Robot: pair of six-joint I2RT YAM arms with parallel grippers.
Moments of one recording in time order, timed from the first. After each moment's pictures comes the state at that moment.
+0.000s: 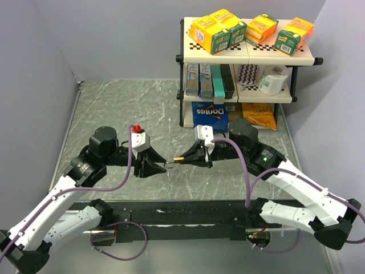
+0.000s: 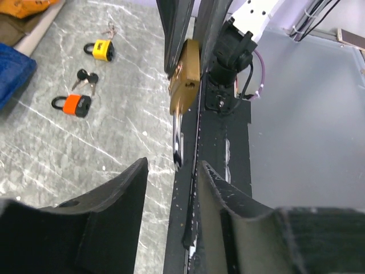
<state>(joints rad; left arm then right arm) -0.62 0.78 0.88 -0.39 0.86 0.06 0.84 0.97 1.05 -0.30 -0.73 -0.27</state>
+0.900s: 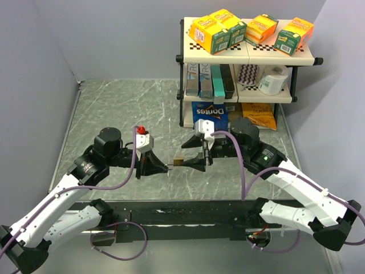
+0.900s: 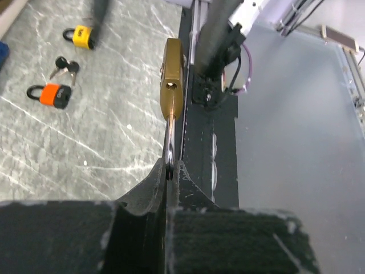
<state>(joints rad) -0.65 0.80 0.86 -0.37 0.87 0.01 0.83 0.97 1.05 -0.30 -0.68 -0.21</state>
